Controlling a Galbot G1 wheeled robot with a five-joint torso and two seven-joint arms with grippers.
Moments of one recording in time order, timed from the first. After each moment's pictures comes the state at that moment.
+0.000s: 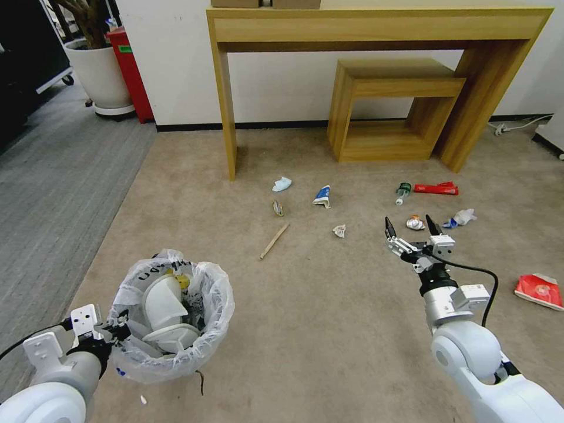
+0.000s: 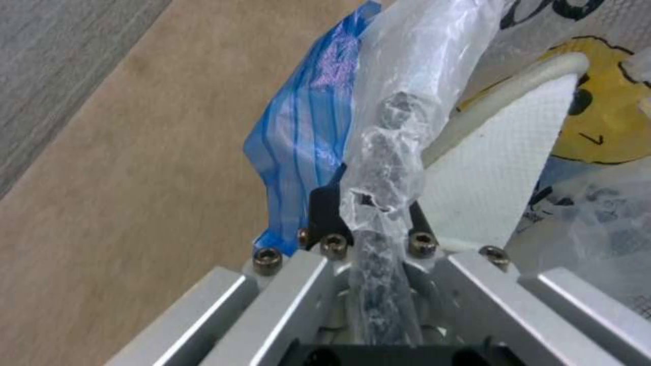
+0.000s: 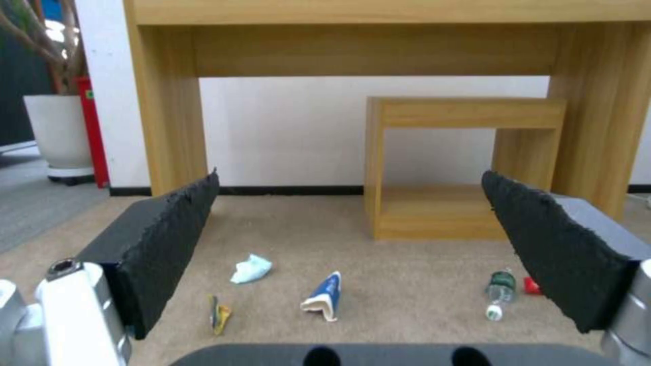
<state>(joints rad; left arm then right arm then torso) 1.74 -1.11 -0.85 -2.34 -0.97 0.59 -0.53 -1.31 0.94 0.41 1.97 0.52 0.18 0.25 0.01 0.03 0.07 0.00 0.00</state>
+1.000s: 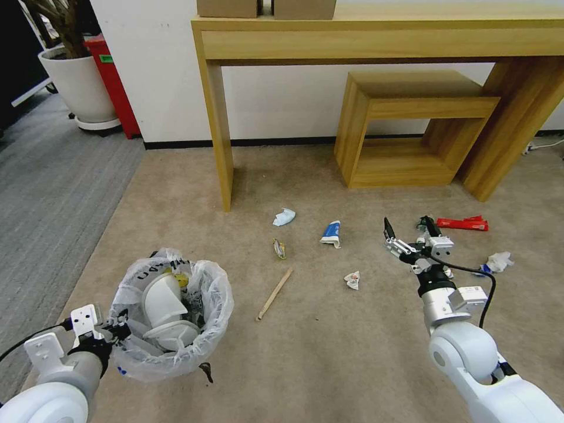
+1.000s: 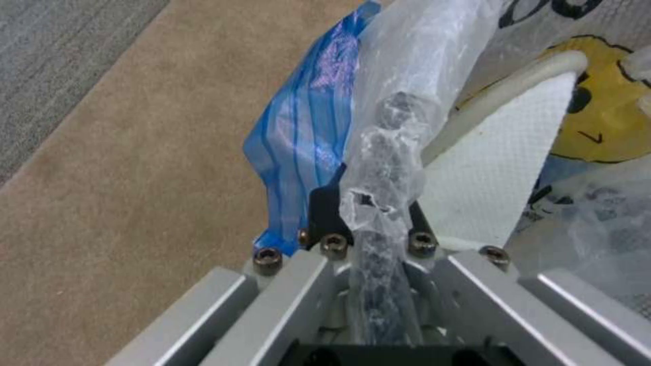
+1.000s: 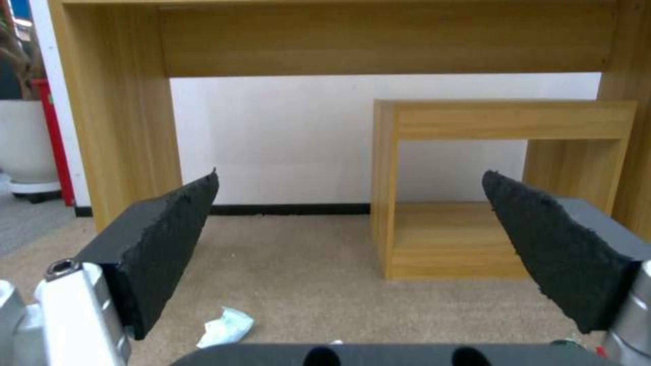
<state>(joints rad) 1.74 -1.12 -0.84 -2.33 -0.96 0.58 -0.53 -1.31 0.95 0.40 1.96 0.51 0.20 0.24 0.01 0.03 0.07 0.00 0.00</state>
